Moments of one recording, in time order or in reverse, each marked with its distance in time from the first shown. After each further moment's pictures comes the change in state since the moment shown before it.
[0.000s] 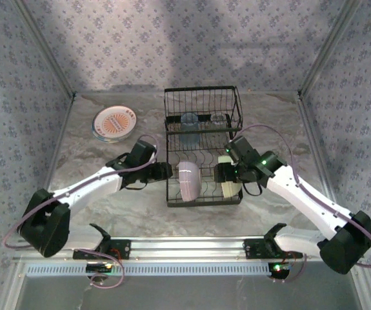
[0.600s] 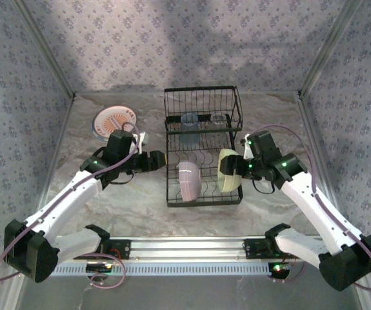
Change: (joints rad) left arm 0.120 -0.205 0.103 -0.105 0.250 0.124; right arm -0.211 -0.126 -0.023 0.055 -0.293 0.001
